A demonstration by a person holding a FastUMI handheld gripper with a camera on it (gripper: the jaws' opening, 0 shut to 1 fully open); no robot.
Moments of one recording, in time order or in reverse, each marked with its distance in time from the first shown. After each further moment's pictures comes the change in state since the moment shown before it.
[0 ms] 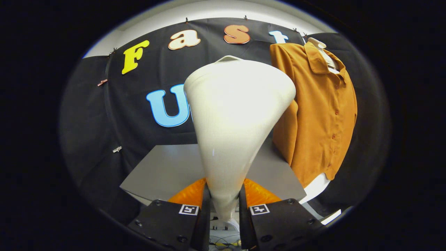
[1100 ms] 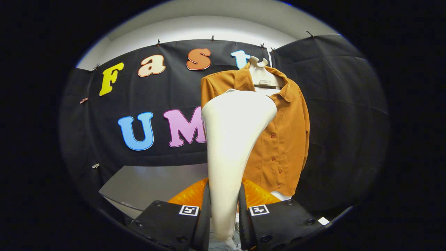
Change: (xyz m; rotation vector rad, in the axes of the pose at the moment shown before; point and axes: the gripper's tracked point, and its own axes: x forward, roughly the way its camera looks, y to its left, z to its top) arm -0.032 -0.181 0.066 0.030 -0.166 -0.179
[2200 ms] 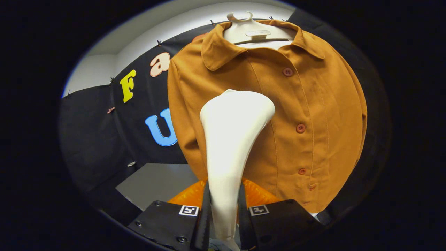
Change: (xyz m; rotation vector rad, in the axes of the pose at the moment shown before) arm 0.124 -0.041 -0.035 0.130 0.187 0.454
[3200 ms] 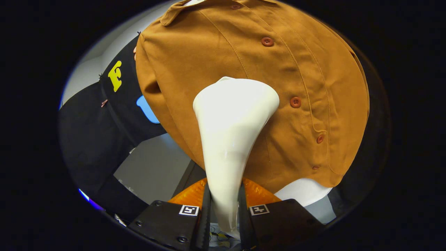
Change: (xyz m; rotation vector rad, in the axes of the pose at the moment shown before) arm 0.006 -0.049 -0.116 0.109 0.230 -0.030
